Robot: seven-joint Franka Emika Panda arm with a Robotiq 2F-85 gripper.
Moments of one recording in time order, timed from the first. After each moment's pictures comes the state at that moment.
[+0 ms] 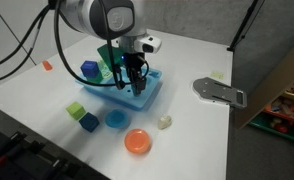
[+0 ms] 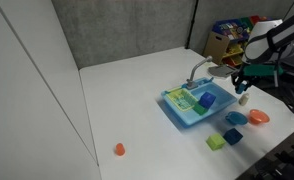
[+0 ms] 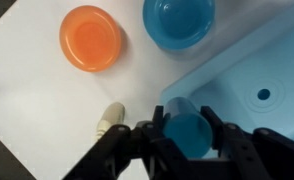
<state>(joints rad) -0.03 0.47 -0.28 -2.10 0.02 2.46 0.38</state>
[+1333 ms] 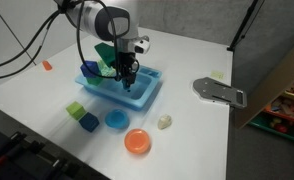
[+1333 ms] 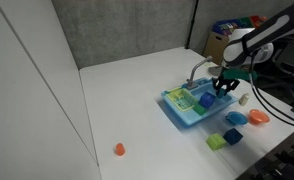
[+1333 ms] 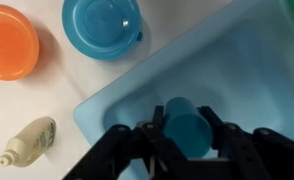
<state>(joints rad) -0.05 0.63 -0.14 -1.93 0.13 2.40 0.36</state>
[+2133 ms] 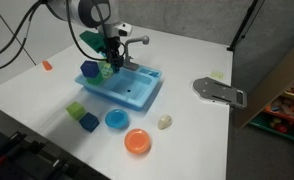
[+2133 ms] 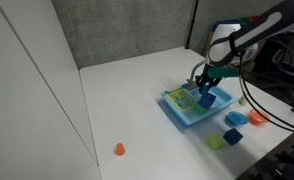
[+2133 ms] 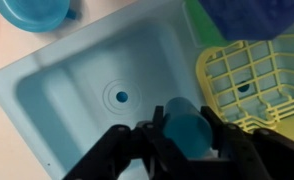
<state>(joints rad) 0.06 0.62 -0.09 -1.87 0.11 2.45 0.35</state>
